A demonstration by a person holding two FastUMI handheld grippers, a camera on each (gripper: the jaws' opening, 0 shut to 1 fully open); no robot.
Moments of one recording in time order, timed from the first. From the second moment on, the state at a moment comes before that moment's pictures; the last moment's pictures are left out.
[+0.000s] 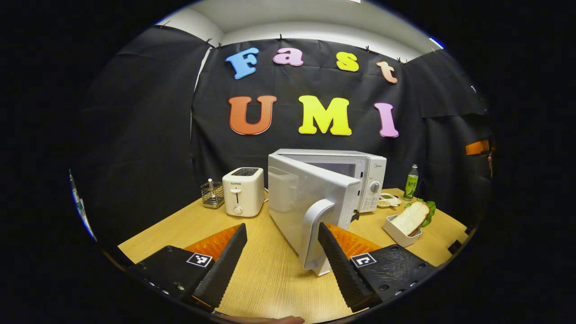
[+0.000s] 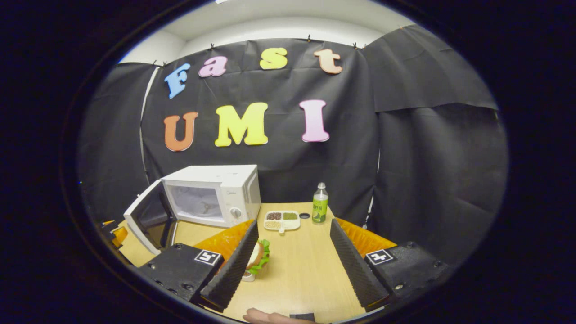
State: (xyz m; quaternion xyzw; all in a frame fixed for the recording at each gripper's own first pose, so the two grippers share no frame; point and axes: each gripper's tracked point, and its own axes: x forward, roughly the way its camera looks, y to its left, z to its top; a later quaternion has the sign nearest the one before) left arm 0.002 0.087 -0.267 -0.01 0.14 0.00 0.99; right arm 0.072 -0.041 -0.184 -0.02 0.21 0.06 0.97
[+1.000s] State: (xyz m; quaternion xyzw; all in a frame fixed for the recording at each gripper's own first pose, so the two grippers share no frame) left arm 0.038 0.055 -0.134 -0.01 0.05 0.03 1.00; right arm 0.166 0.011 -0.356 0.14 0.56 0.25 0.78
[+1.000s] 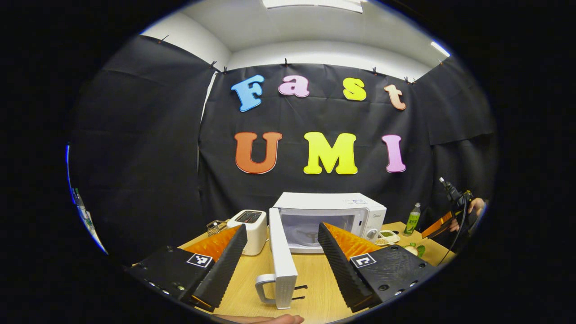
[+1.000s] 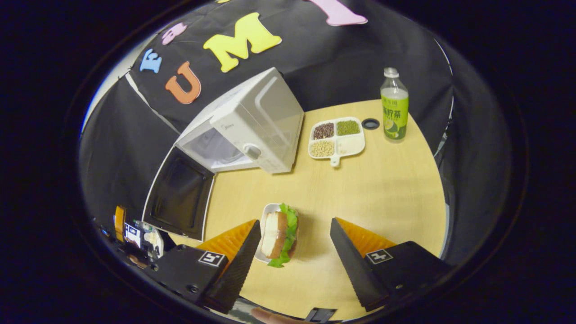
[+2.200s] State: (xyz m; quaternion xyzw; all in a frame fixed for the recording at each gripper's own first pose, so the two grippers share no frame) left arm 0.006 0.110 -0.137 -0.02 0.04 0.07 1.00; right arm 0.104 0.115 -0.285 0.07 0.46 0.38 0.80
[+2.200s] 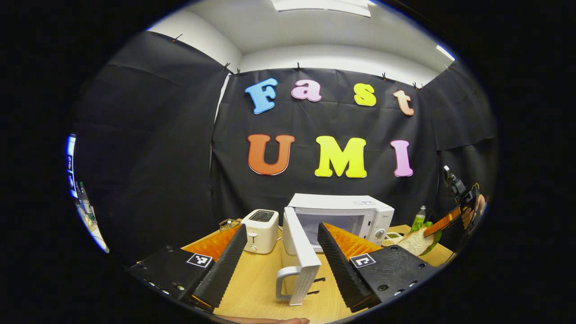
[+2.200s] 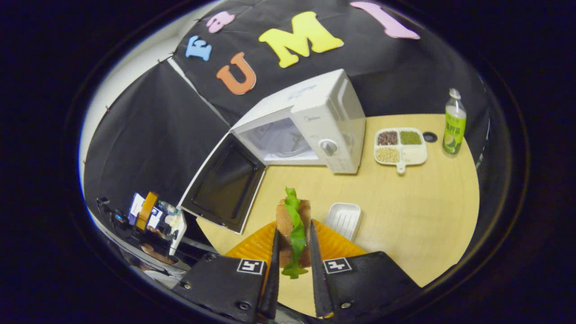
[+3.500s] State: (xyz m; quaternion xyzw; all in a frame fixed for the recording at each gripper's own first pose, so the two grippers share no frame) left arm 0.001 0.158 -0.159 -0.02 0.07 0.04 1.00; right arm 0.177 0.318 -0.304 -0.15 0.17 0.26 0.94
